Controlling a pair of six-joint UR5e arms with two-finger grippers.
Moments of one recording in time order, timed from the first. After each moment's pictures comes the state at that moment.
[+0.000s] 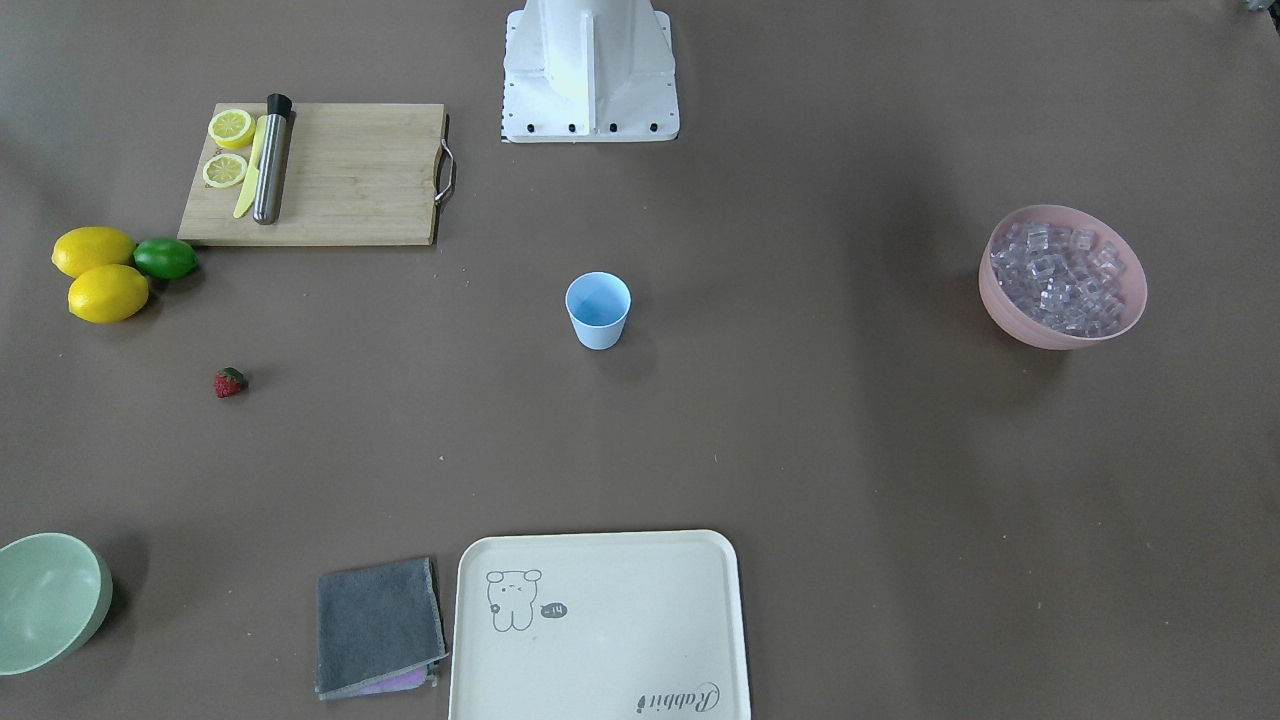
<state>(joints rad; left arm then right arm) -1.52 -1.54 -1.69 -1.80 -2.43 -0.27 1.61 -1.71 1.88 -1.70 2.32 -0.02</state>
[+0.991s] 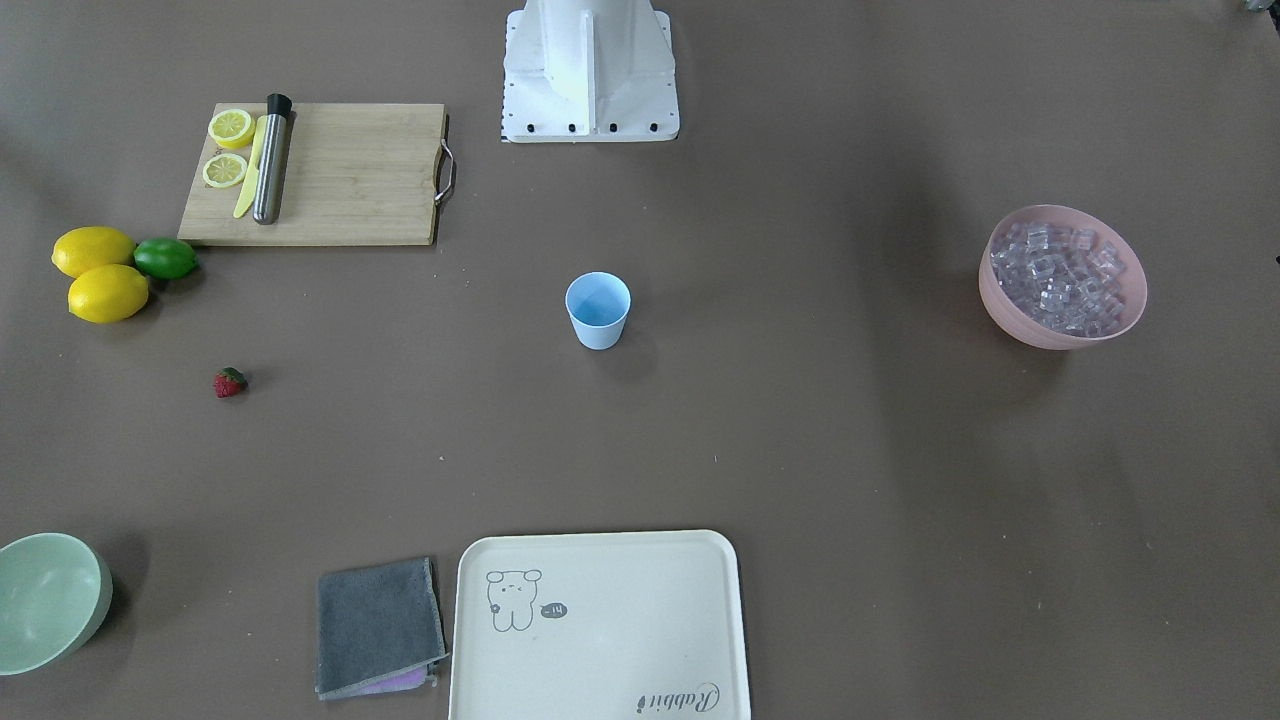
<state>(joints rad) -1.51 -1.47 -1.68 -1.89 -2.44 -0.25 1.61 -1.70 1.88 -1.70 2.31 -0.03</state>
